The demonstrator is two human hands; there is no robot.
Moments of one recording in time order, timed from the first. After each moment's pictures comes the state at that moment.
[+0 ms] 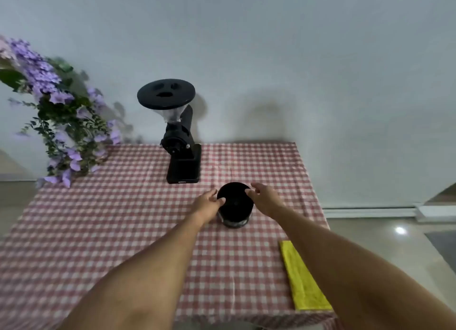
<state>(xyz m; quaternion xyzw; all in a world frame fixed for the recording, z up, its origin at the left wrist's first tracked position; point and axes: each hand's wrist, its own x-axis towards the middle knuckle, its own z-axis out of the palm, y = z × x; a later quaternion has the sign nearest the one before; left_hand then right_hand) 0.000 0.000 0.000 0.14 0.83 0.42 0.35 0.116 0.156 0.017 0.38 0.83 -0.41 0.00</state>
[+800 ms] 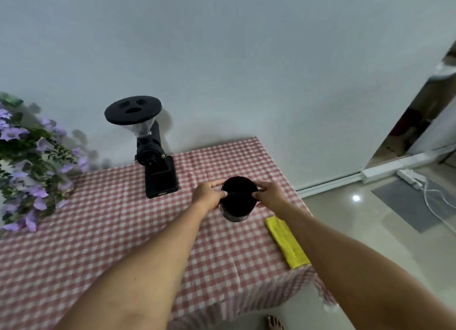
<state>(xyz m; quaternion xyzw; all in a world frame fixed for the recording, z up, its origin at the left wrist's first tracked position) 0.024 0.013 0.042 0.27 0.81 0.40 0.33 0.190 0.128 0.032 0.48 0.68 -0.53 -0.15</state>
